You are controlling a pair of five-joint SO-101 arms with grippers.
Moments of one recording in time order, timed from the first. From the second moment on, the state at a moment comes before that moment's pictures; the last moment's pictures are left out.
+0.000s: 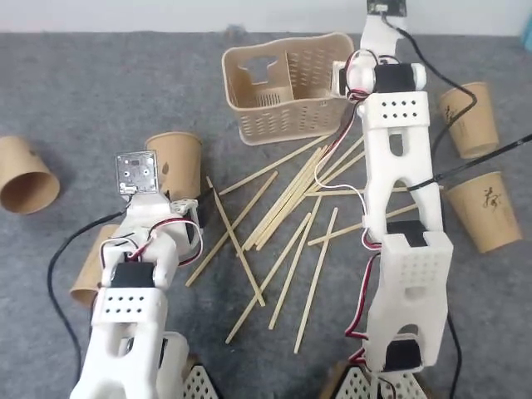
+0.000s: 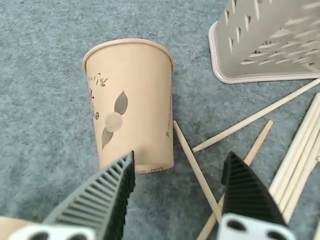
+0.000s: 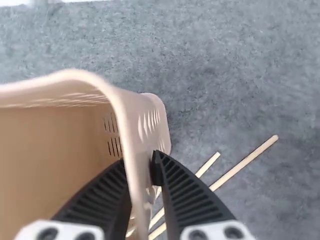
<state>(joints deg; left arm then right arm) -6.4 -53.1 77.1 31.2 10.0 -10.3 36.4 -50.8 73.6 -6.1</state>
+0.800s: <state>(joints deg) -6.3 -53.1 77.1 31.2 10.0 -12.7 36.4 -50.7 79.1 3.6</state>
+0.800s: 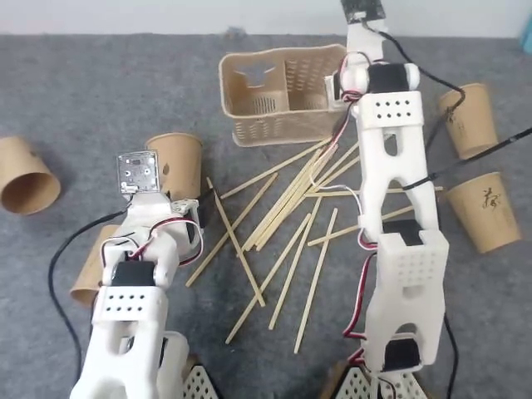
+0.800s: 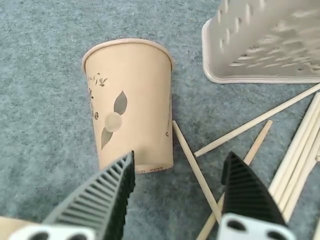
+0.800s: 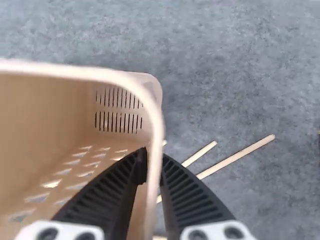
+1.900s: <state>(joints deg) -6.3 -53.1 77.1 31.2 8.0 -12.7 32.2 -50.7 84.6 3.6</state>
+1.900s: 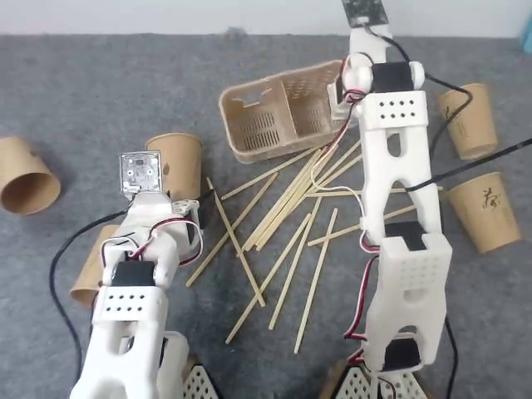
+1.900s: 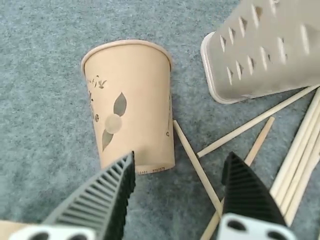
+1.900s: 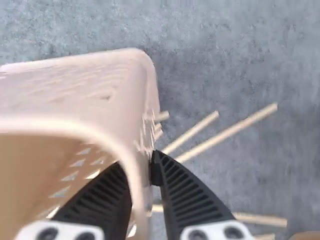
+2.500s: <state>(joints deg) -6.4 -53.1 77.1 31.2 8.0 -8.5 35.6 -50.8 81.1 4.2</state>
